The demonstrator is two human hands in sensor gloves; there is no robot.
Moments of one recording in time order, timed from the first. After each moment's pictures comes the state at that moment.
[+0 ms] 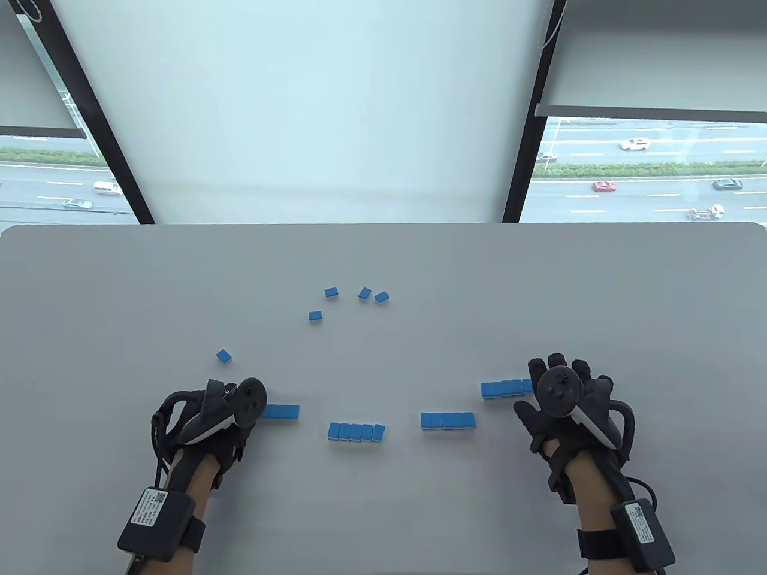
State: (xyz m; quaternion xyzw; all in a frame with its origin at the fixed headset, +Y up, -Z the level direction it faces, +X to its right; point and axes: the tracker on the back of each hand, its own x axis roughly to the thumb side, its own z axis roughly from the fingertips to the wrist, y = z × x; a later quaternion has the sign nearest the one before) left_hand -0.273 -0.745 -0.355 -0.07 -0.07 -0.07 0.99; right_hand 0.238 -0.738 -0.346 -0.05 0.06 0.99 0.10
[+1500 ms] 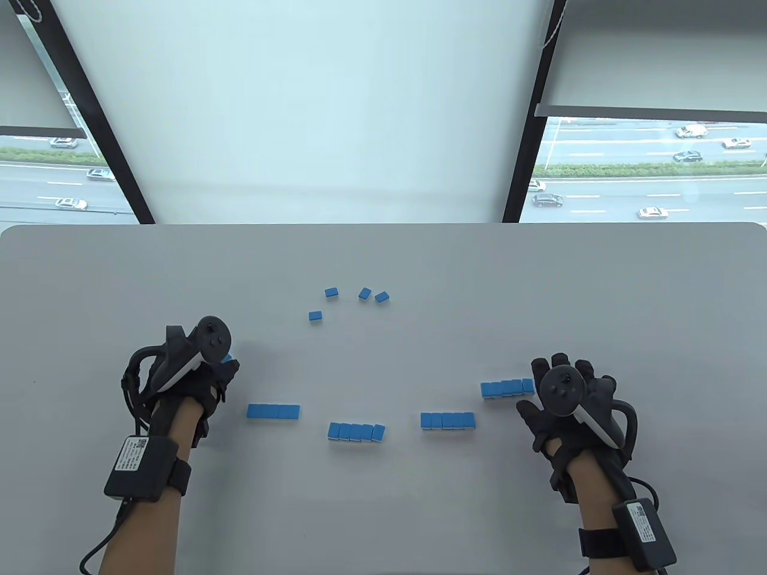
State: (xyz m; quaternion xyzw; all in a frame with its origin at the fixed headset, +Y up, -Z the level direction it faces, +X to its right) left_hand -0.323 -0.713 -0.427 -0.08 0.07 -0.03 0.99; right_hand 0.242 -0.738 -0.347 -0.05 0.06 0.99 0.10
